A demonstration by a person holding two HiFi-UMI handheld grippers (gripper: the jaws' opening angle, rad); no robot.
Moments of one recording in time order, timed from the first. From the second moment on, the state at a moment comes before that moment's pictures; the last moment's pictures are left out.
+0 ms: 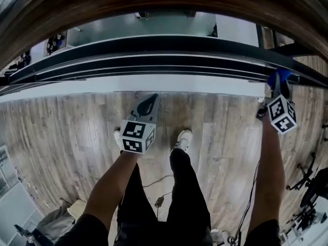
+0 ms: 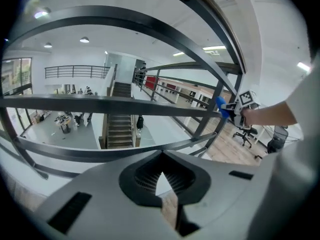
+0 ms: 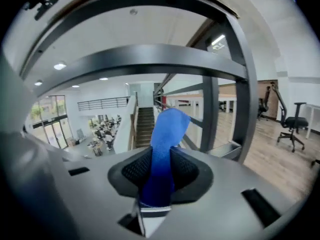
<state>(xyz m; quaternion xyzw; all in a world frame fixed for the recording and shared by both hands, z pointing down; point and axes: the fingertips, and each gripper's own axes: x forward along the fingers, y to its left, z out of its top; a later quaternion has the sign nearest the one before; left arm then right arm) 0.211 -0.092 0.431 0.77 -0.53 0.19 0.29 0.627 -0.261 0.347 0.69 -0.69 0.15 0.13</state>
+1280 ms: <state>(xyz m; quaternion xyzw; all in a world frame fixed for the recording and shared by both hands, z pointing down) -0.405 0.049 0.507 0.63 -0.68 0.16 0.34 -0.296 -0.081 0.514 0.32 -0.91 0.16 0.23</state>
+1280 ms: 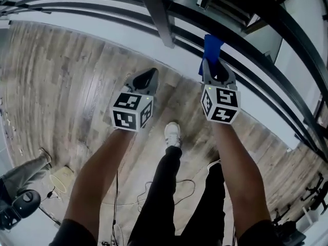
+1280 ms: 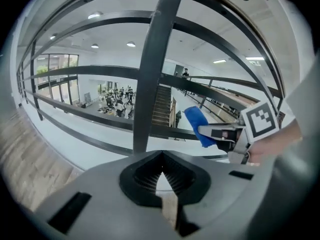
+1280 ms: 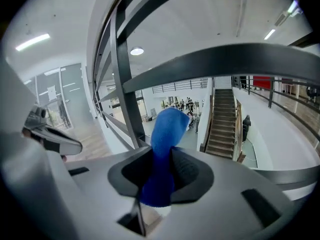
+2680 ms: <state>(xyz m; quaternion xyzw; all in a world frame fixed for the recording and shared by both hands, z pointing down) -0.388 0.063 0.510 0.66 -0.65 0.17 0.33 -0.293 -0.131 0.556 0.43 -0.84 0.15 0.31</state>
